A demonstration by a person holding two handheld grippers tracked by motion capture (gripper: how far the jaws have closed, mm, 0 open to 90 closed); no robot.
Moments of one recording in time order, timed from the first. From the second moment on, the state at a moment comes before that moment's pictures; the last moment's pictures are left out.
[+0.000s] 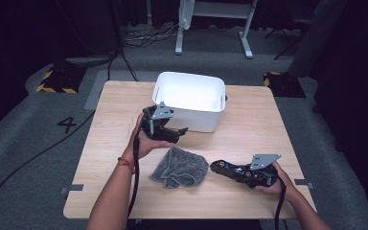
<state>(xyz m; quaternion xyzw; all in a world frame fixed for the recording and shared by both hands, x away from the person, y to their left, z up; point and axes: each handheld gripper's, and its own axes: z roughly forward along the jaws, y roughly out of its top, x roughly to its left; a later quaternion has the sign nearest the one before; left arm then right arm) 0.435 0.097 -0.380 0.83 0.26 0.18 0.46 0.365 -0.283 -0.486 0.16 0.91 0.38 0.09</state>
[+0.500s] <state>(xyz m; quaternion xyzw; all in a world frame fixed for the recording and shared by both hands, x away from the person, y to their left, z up) 0.464 0.061 -0.372 0.85 0.23 0.17 0.45 0.365 -0.283 -0.487 0.16 0.91 0.37 0.09</state>
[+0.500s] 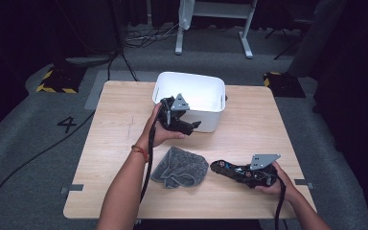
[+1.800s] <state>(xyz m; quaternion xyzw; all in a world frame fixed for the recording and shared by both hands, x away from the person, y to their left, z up) 0.458 0.002 -0.373 0.91 0.12 0.08 0.39 0.366 -0.281 -0.488 0.16 0.92 0.36 0.09</state>
